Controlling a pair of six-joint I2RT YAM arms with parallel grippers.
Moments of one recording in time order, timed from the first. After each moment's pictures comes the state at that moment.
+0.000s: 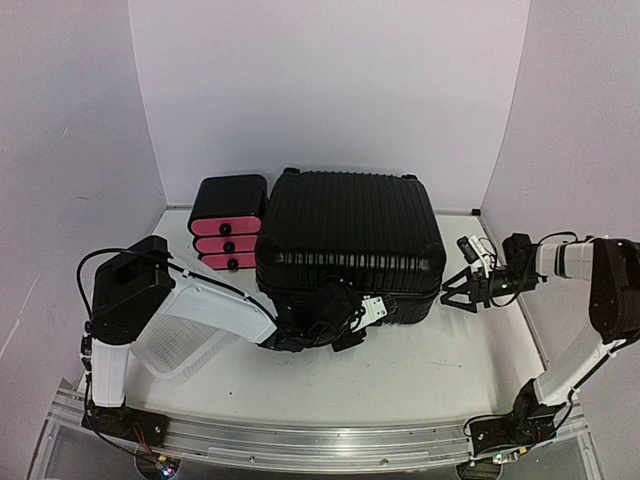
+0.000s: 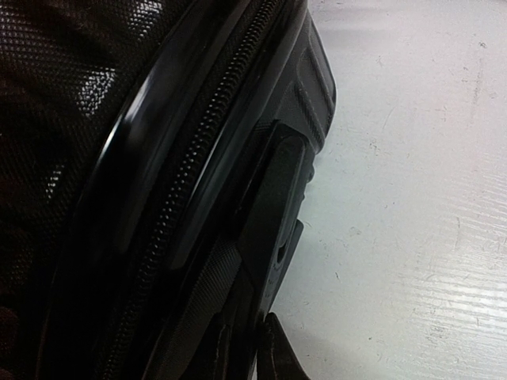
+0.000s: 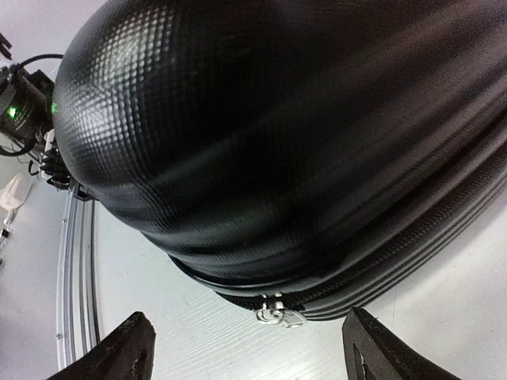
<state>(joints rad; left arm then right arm) -1.21 2.06 1.29 0.15 -0.33 0.36 -0.08 1.54 0.78 -0.50 -1.15 -0.77</state>
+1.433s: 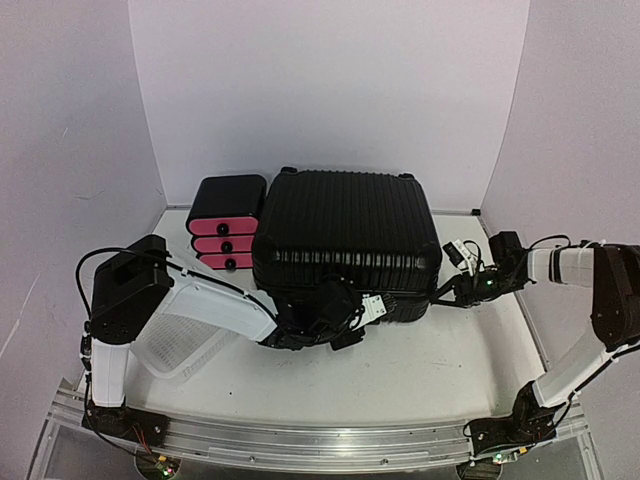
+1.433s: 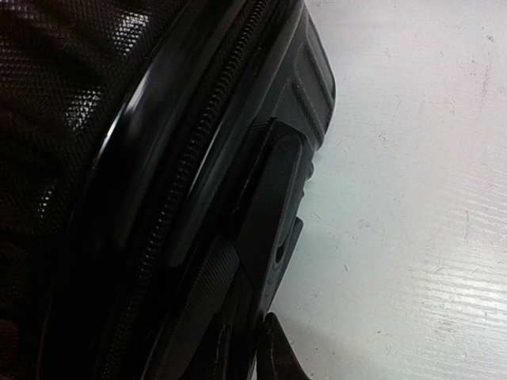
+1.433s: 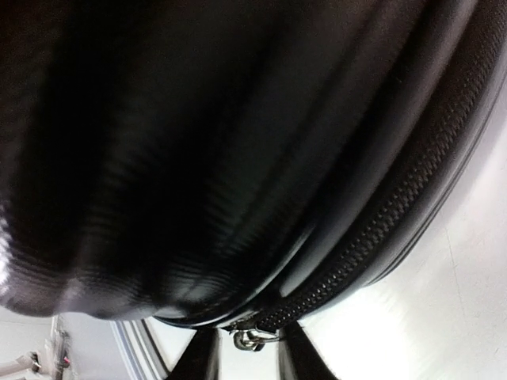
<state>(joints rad) -1.21 2.06 1.30 0.11 -0.35 0.36 0.05 1.52 0.76 -0.41 -0.97 -0.18</state>
